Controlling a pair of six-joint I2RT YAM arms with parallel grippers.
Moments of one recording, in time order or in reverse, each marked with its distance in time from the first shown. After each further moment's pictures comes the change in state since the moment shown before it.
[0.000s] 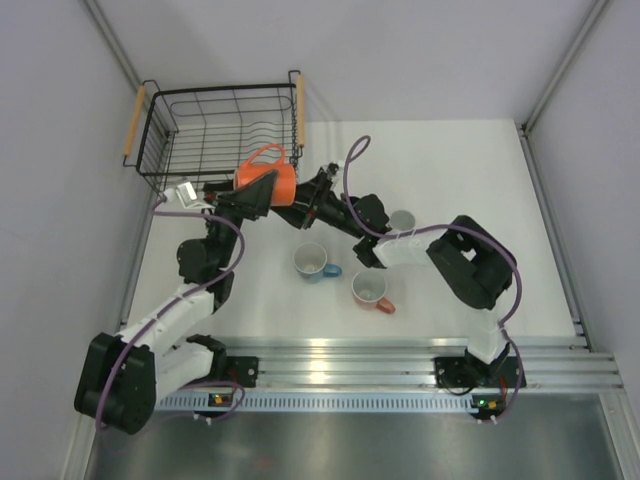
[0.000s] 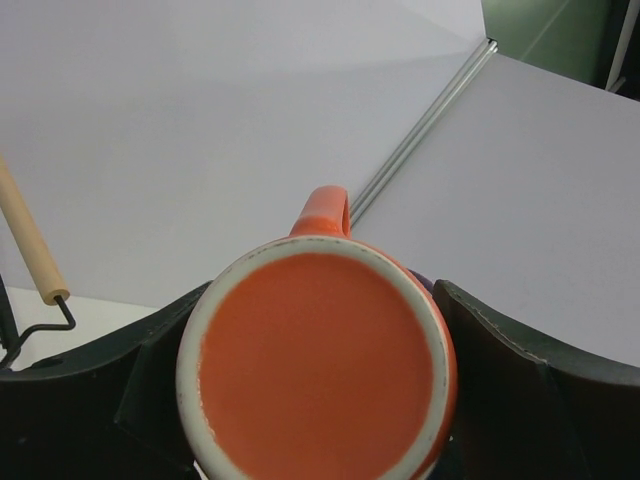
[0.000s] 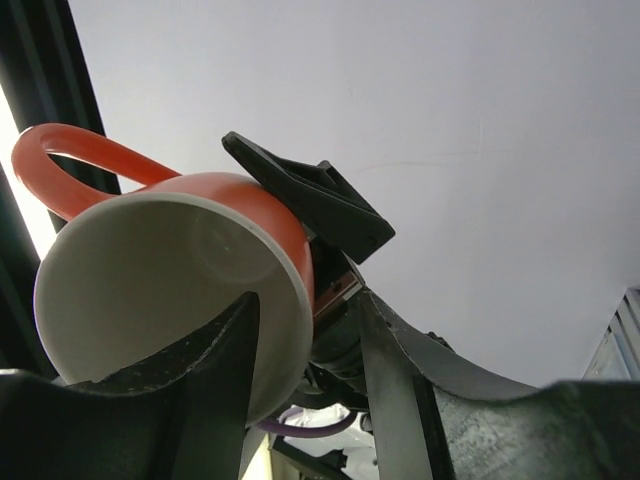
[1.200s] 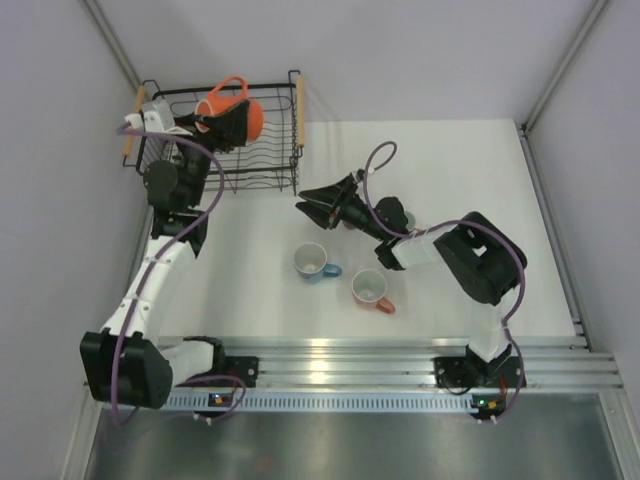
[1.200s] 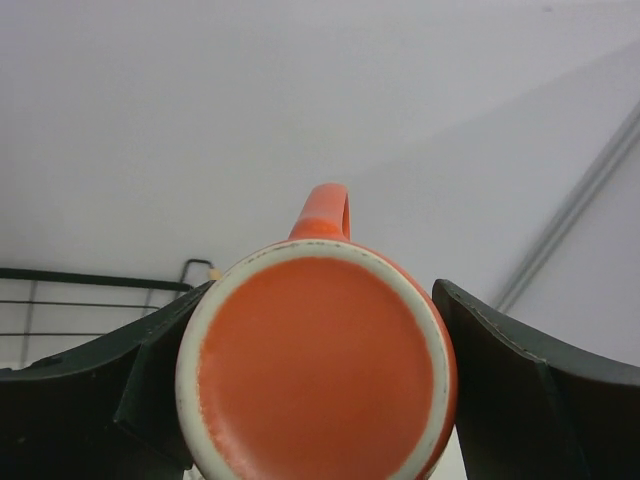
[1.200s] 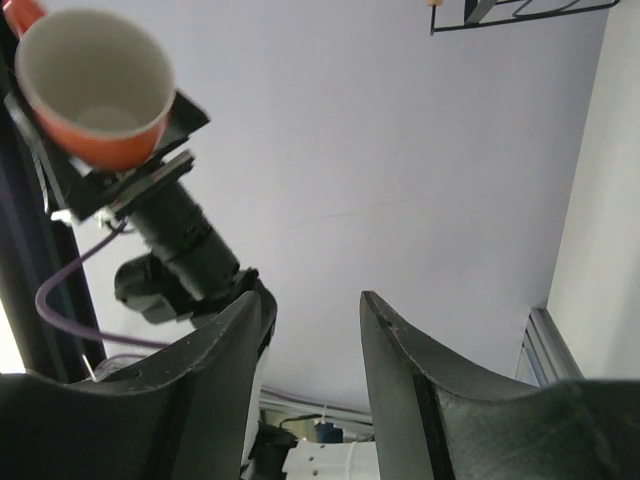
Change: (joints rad) left arm 0.206 0.099 0.541 -0.572 0.064 0.322; right arm -0.130 -0.016 -0.177 0.012 0.000 -0.047
